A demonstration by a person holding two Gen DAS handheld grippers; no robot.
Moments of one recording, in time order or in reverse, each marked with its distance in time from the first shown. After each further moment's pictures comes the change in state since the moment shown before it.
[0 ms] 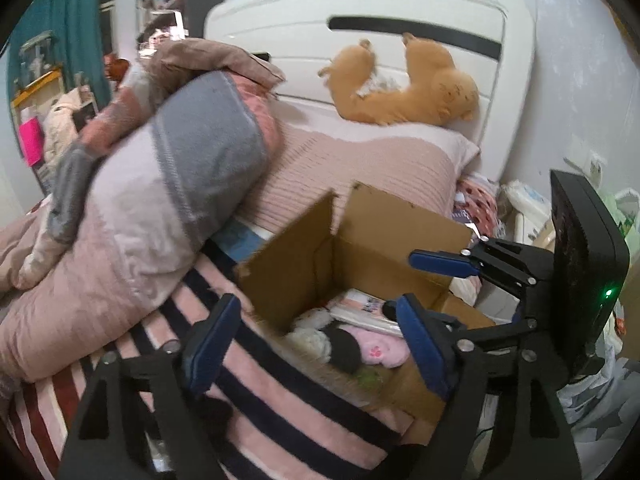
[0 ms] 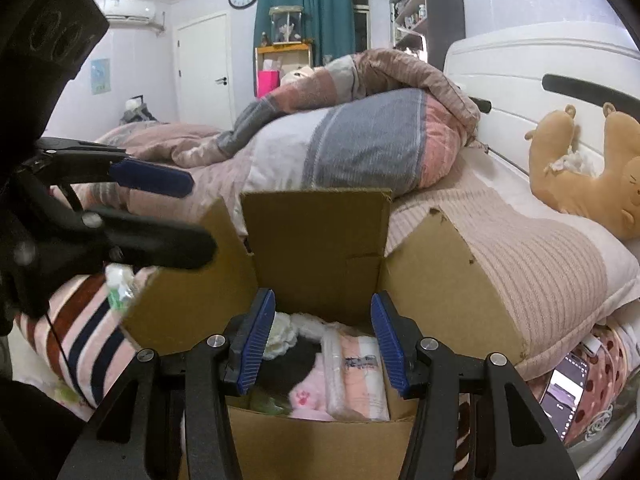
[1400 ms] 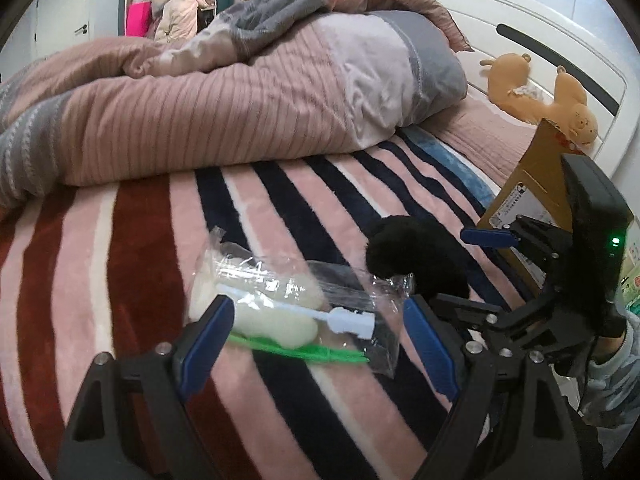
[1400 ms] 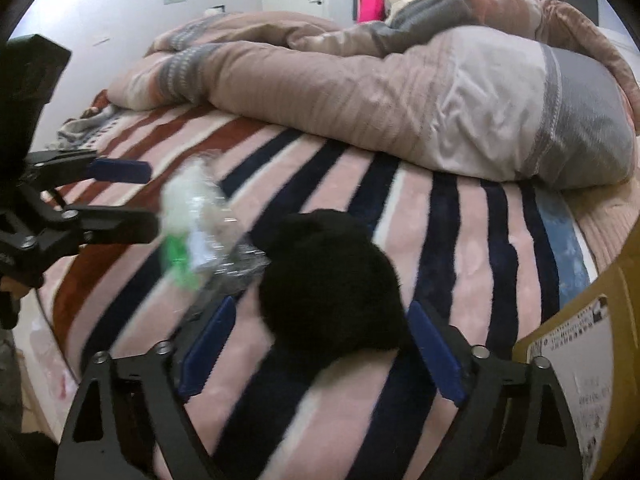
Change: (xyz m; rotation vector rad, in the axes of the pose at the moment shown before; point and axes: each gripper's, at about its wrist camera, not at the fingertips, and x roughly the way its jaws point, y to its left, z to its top) left arm -0.007 0.217 -0.213 -0.376 0.080 0.156; right arm 0.187 0.188 -0.026 -0.195 0.301 0.217
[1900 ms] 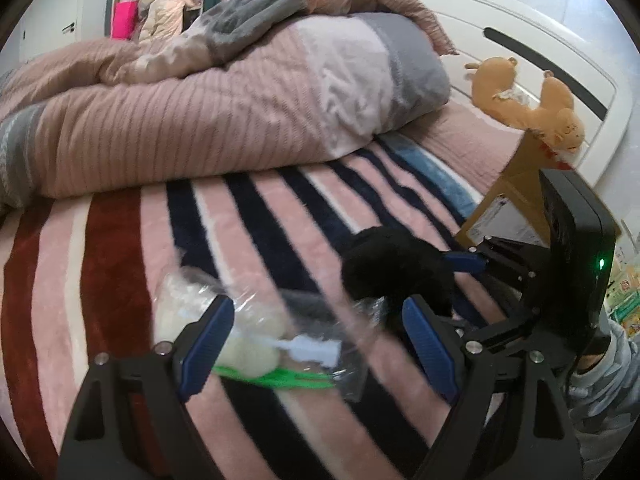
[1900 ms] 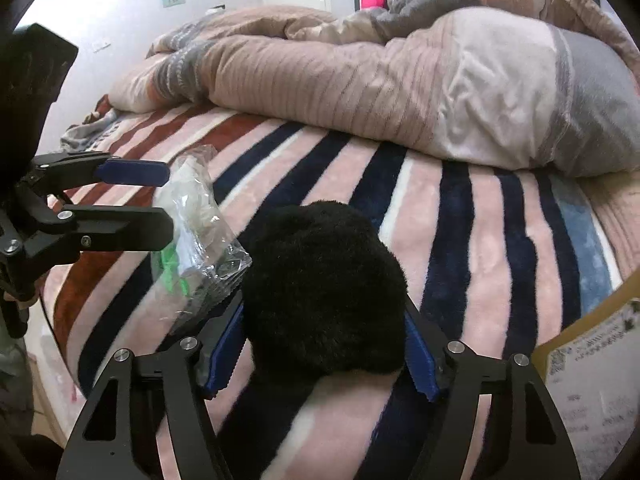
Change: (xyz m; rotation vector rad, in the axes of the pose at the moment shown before) left arm -0.001 -0.019 0.017 0.013 -0.012 -0.067; right arm -0.005 0.001 0.003 0.014 -0.016 0.068
